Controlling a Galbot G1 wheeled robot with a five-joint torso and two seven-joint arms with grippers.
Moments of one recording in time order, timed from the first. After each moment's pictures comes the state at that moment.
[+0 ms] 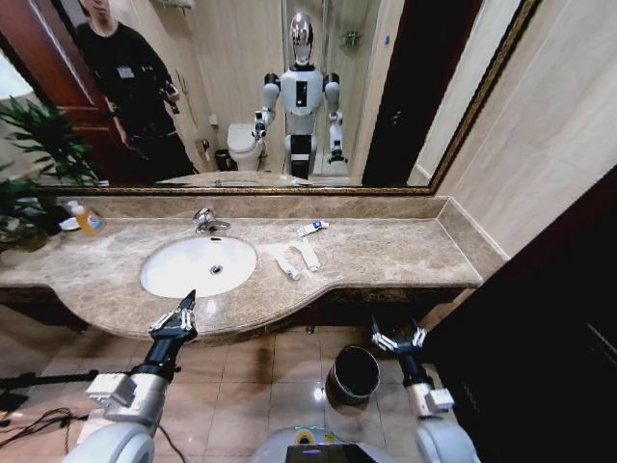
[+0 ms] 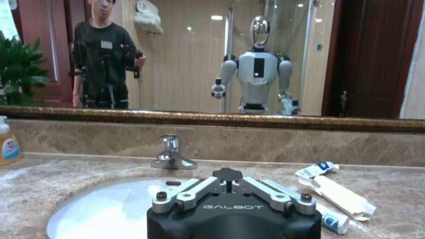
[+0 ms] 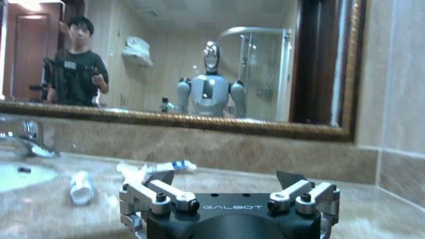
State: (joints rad) left arm 1.83 -1.36 -0.81 -2.47 -0.37 0.17 0.05; right arm -1.67 1.35 0.56 2.06 0.11 0.30 0.01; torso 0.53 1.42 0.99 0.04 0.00
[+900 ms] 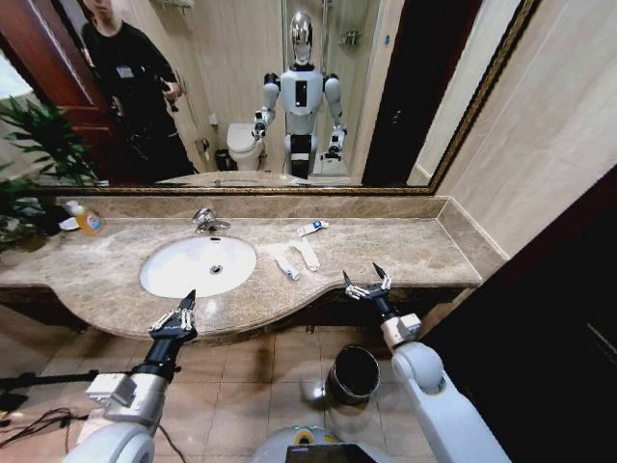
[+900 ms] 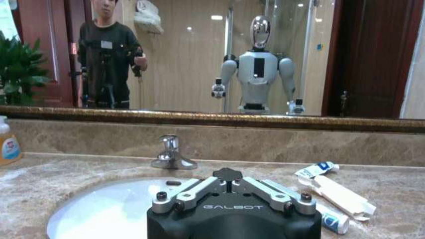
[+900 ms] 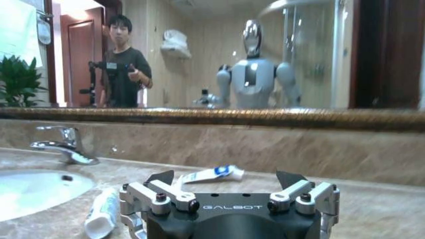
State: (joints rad) left arm 1.83 -1.36 -0.81 -2.47 -0.37 0.17 0.05; right arm -1.24 1.21 0.38 1.89 0.31 0.02 -0.05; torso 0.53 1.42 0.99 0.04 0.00
